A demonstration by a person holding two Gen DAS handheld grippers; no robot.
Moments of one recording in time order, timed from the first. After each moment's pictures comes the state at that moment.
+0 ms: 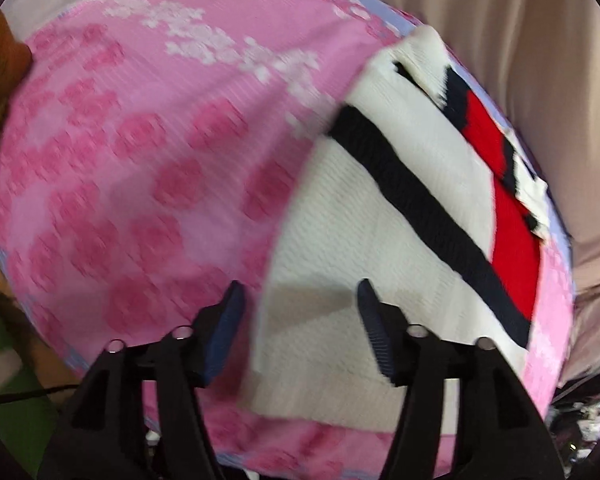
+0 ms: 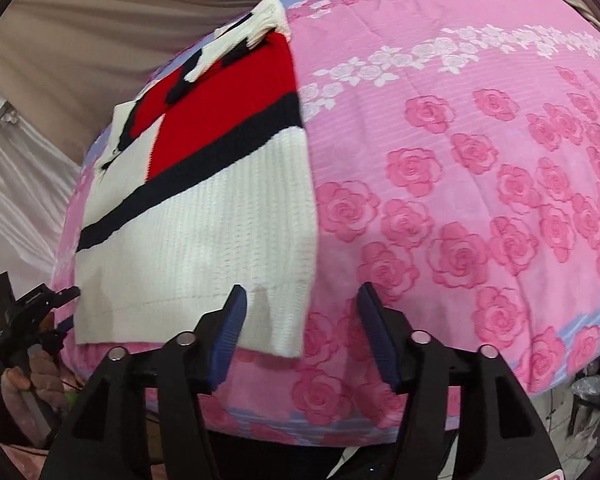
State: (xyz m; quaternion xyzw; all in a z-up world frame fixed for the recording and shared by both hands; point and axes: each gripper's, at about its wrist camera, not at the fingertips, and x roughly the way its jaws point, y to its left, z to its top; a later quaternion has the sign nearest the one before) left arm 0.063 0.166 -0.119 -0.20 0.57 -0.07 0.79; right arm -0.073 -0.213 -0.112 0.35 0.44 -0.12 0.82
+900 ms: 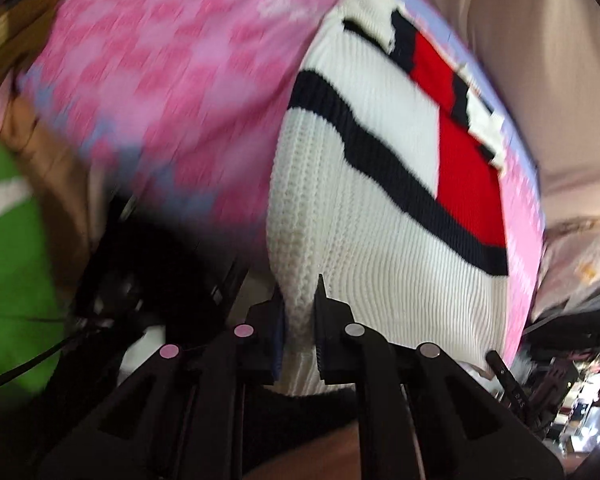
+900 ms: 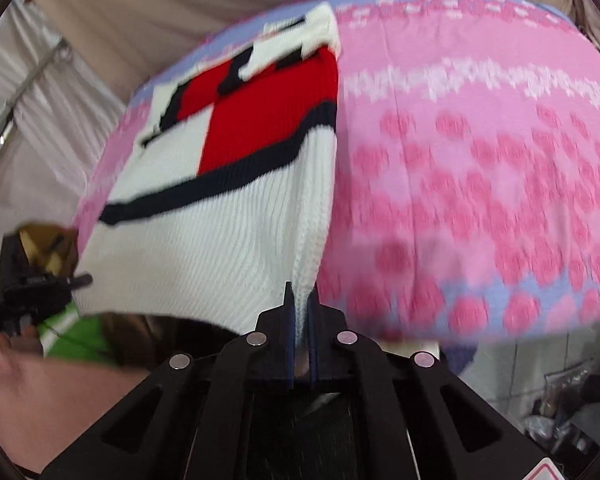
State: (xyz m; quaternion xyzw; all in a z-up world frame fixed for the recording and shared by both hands) left arm -0.069 0.161 -0.073 -0.18 0.66 -0.11 0.72; right arm -0.185 -0.226 -0.061 0.27 0.52 -0.02 0.81
